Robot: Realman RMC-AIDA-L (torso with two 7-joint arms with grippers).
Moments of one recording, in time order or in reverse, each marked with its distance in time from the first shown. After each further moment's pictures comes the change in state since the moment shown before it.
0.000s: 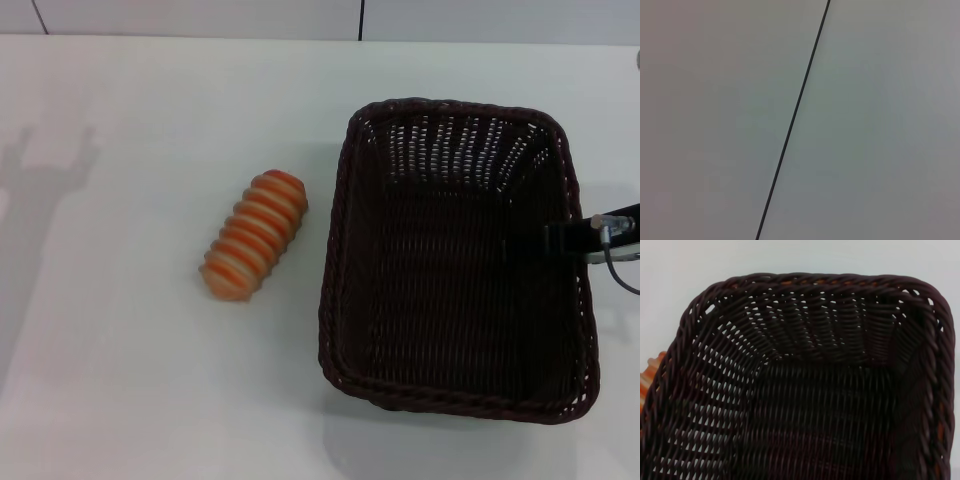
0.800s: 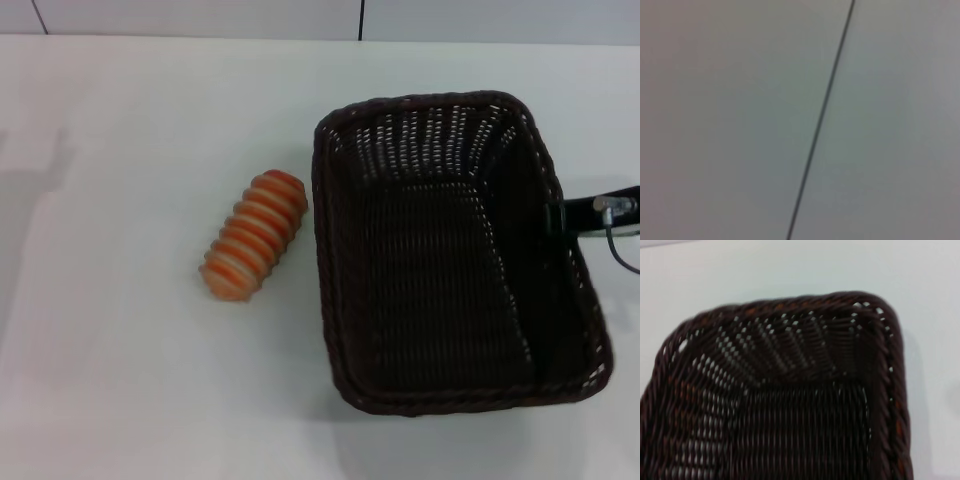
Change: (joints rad) left arm 0.016 -0.006 -0.064 0.000 0.000 -0.001 0.002; right arm -0.008 0.000 0.014 -0.003 0.006 -0.067 -0.056
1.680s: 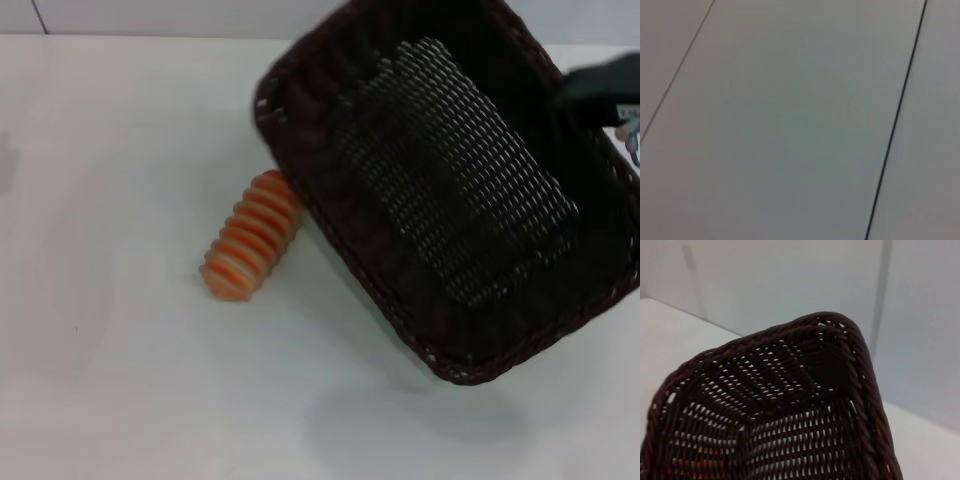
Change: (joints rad) left arm 0.012 -0.013 -0.151 0.000 -0.002 -0.020 0.007; right arm -0.074 -0.001 0.012 -0.215 0.117 -0.205 -0.572
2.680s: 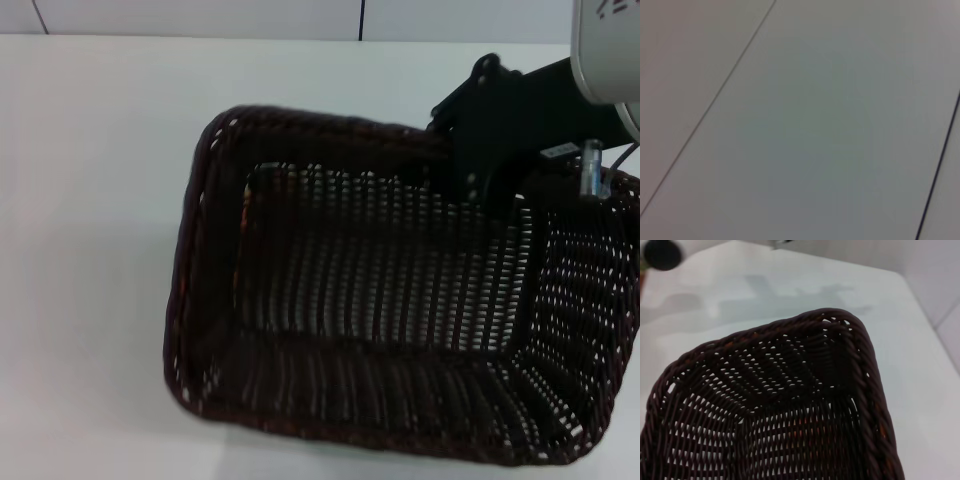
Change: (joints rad) left arm -0.060 -0.006 -0.090 -0.015 -0.070 -0.034 -0.020; right arm 0.327 -0.016 0.042 -0.057 0.153 0.522 -0.405
